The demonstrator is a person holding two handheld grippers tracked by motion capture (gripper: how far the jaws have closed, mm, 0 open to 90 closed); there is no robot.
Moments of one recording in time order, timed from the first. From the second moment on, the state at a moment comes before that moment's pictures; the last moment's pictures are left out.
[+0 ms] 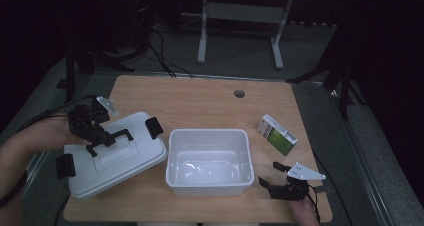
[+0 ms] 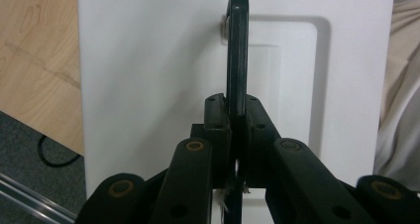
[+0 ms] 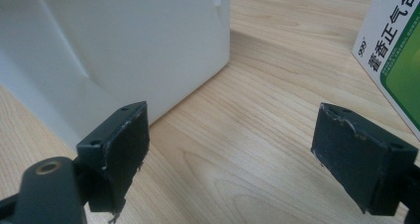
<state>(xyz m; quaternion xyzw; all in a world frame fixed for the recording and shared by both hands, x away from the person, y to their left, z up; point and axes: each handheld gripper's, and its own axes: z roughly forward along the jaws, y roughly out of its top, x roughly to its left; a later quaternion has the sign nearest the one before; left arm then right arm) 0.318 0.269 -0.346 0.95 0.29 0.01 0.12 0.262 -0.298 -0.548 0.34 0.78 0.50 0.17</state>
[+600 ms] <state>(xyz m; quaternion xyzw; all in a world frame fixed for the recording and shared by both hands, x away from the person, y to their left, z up) 0.327 0.281 -0.413 0.94 0.31 0.01 0.12 0.263 -0.297 -0.548 0.34 0.78 0.50 0.17</state>
